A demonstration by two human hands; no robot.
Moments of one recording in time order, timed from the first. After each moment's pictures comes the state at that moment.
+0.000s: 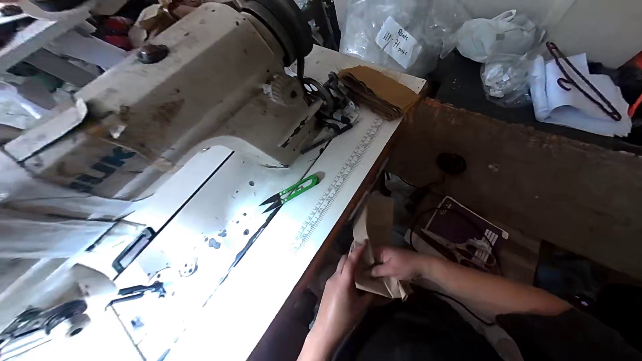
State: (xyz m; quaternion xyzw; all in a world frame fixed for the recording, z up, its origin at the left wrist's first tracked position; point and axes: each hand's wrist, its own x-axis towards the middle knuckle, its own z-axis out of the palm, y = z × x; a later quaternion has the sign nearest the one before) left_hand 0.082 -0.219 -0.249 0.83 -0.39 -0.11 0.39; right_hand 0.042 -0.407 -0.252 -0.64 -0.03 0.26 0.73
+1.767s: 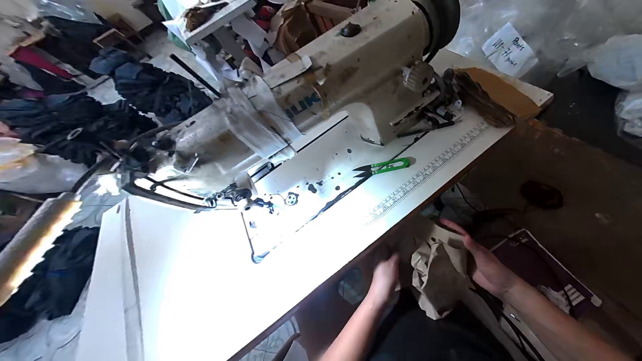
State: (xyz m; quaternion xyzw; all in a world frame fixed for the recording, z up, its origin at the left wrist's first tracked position) left_hand 0.076 -0.214 -0.259 0.73 0.11 -0.23 0.63; right_hand 0.030 -0.418 -0.264 -0.56 0.14 0.12 0.81
